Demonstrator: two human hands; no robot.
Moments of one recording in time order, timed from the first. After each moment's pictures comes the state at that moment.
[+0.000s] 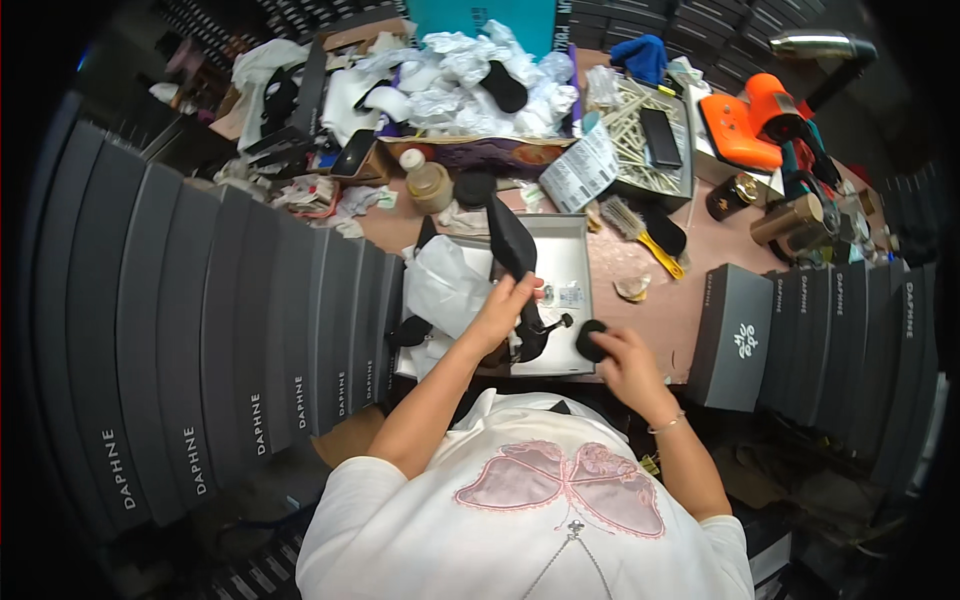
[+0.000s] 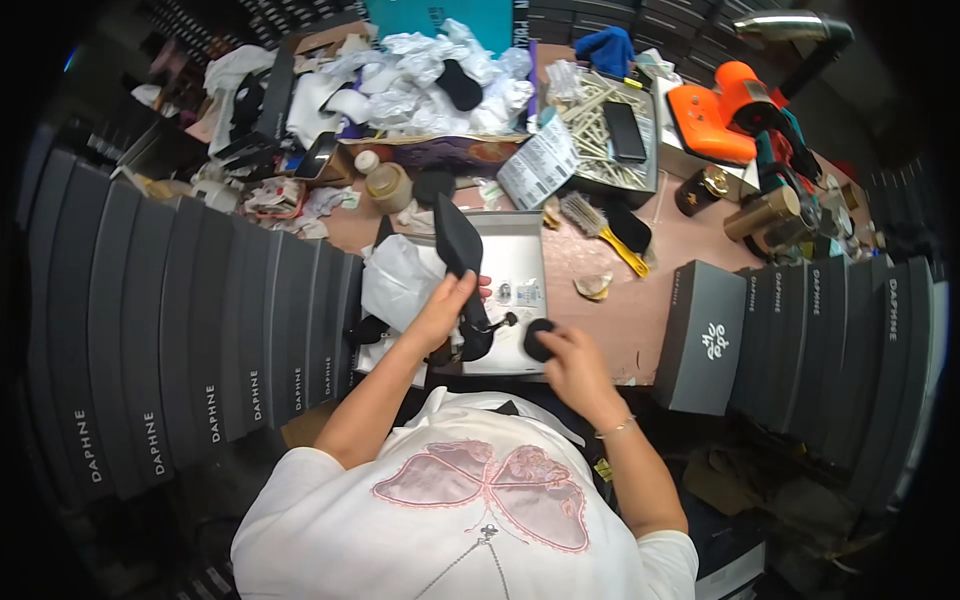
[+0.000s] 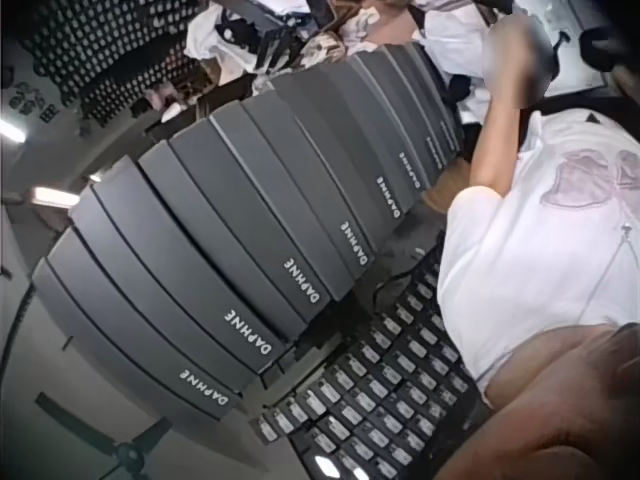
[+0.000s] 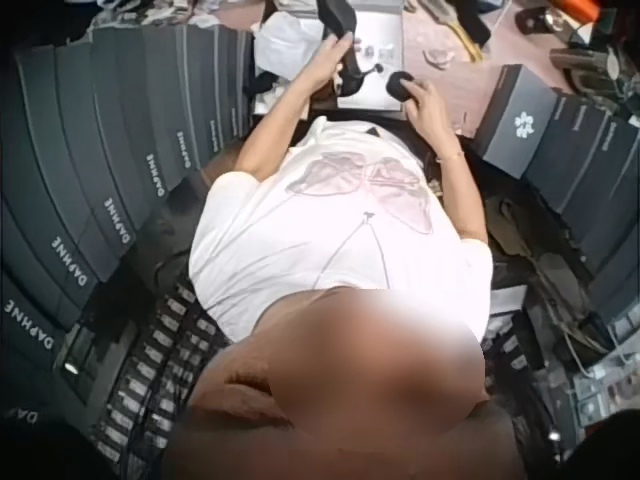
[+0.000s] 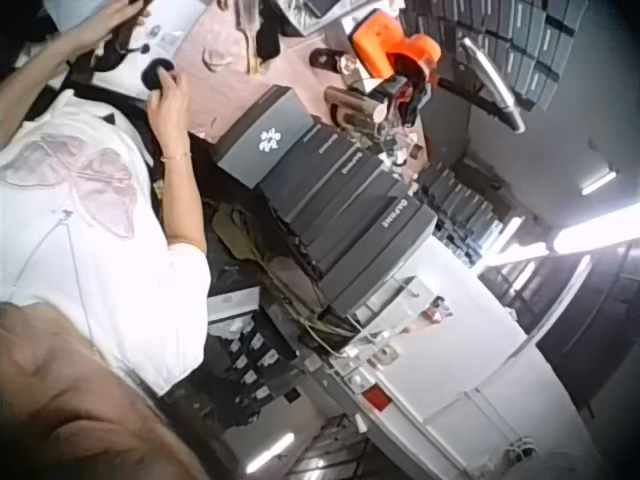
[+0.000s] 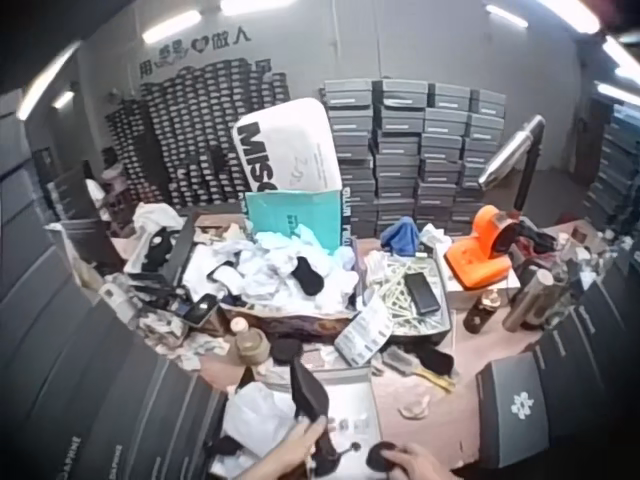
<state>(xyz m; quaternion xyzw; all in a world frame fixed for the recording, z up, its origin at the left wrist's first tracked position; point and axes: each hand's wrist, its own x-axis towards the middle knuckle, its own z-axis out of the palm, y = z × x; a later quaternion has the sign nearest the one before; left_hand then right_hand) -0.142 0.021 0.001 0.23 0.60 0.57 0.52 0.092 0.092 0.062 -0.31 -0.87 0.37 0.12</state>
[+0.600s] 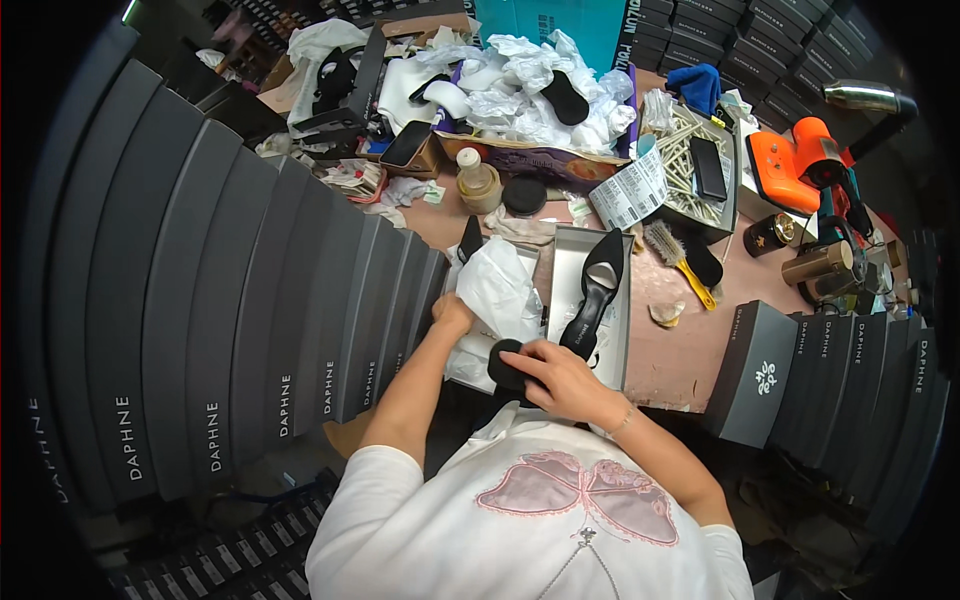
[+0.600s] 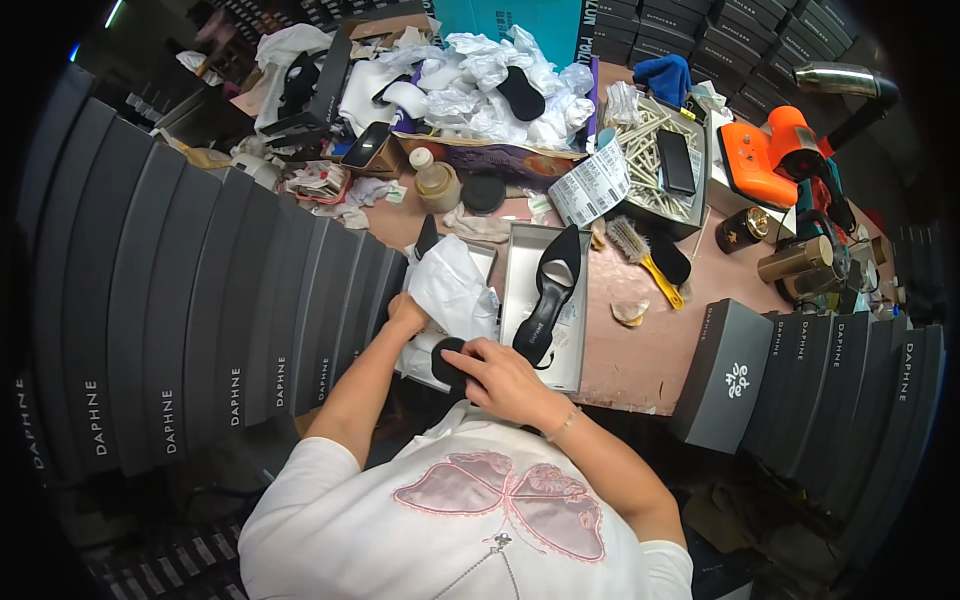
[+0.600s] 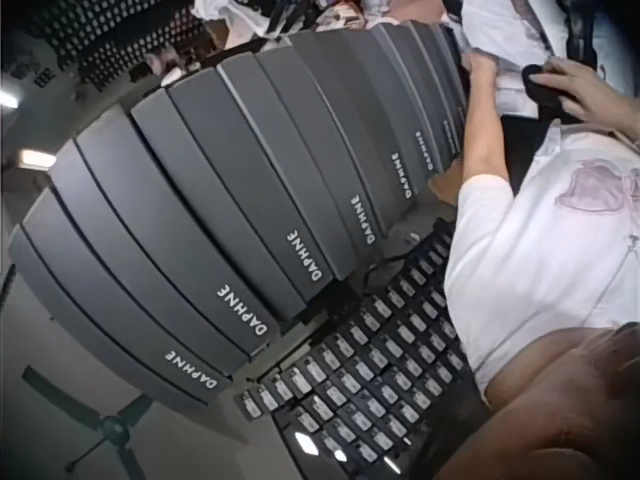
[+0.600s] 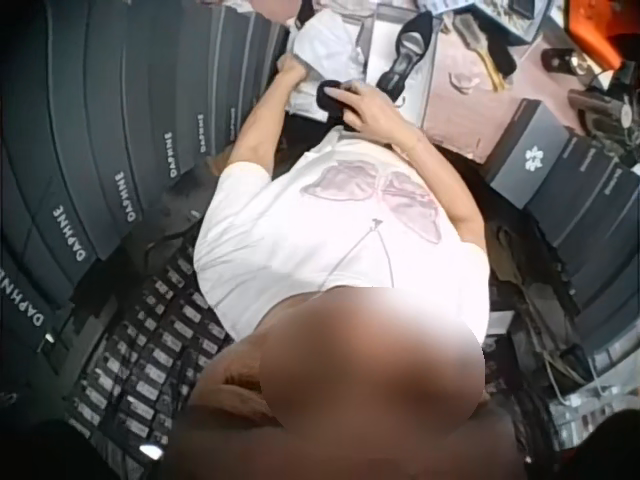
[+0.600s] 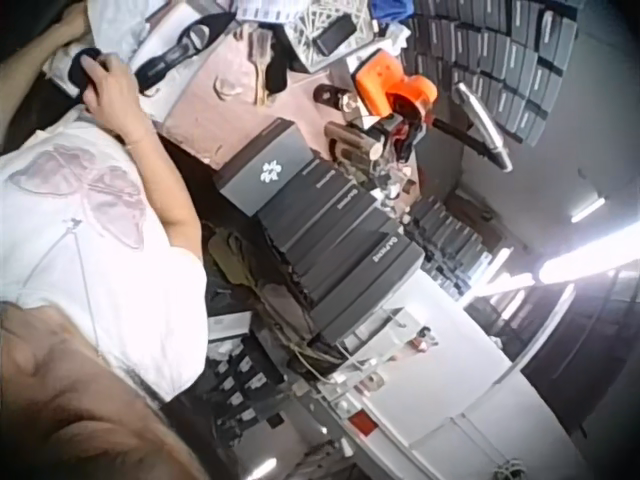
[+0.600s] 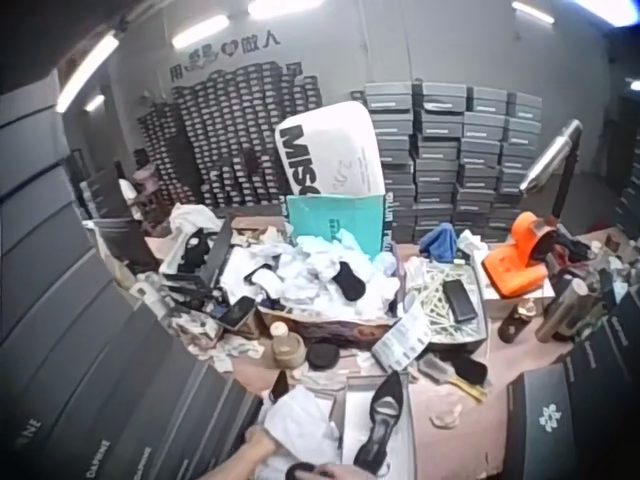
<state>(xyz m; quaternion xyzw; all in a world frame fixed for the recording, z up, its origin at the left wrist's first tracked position) -0.276 -0.053 -0.112 0.25 0.91 -0.01 0.34 -0.022 0.045 0.061 -0.04 -0.88 0.46 0.09</state>
